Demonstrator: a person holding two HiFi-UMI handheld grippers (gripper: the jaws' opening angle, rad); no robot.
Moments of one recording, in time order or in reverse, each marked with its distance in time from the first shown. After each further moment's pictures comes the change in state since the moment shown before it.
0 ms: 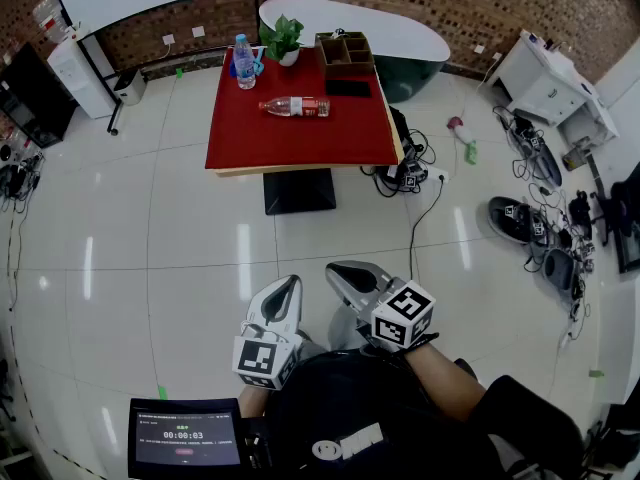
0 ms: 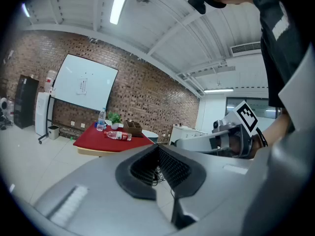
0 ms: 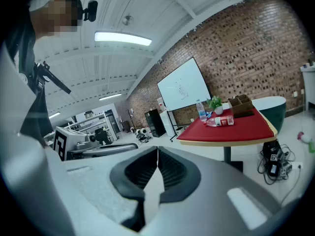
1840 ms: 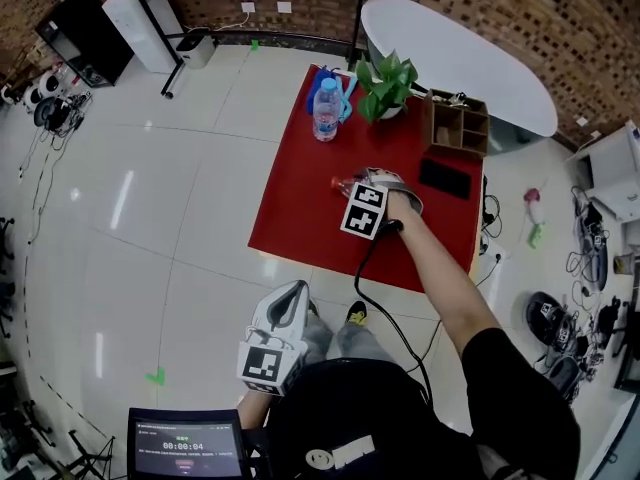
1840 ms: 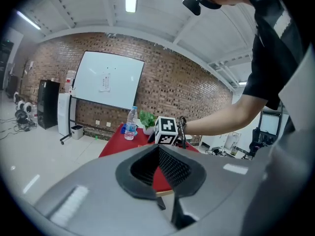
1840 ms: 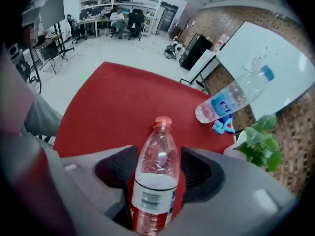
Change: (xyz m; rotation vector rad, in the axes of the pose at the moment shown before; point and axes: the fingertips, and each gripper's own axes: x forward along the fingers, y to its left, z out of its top) left arm 0.218 0.260 0.055 -0.048 0.078 0.301; right arm 0.439 -0.388 0.051 -1.093 0.967 0.078
